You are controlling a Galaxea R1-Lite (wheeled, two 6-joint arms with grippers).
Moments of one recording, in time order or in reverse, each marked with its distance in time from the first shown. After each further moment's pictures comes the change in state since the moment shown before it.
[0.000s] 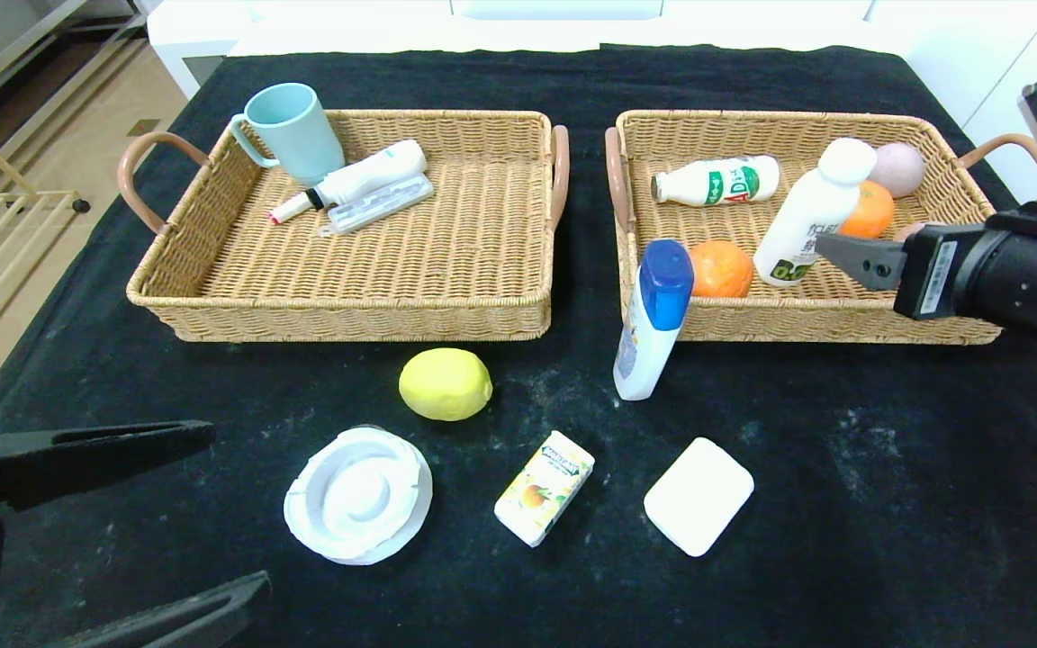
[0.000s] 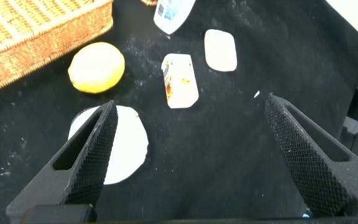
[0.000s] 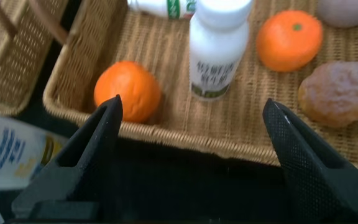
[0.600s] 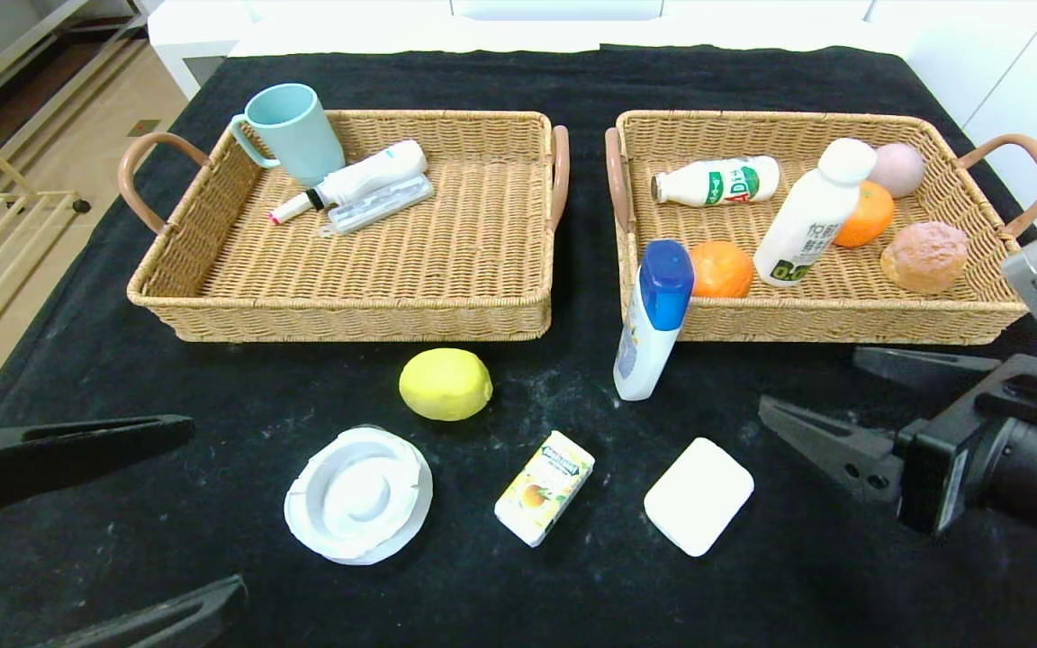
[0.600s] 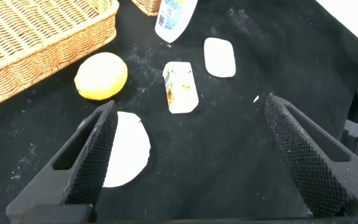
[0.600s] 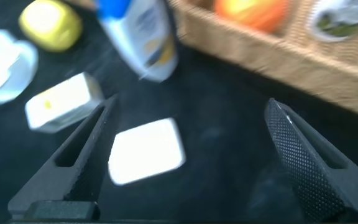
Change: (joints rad) left arm 0.000 -0.026 -0.004 0.003 0.002 0.010; right arm 0.272 -0.156 0.293 -0.024 0.056 -0.030
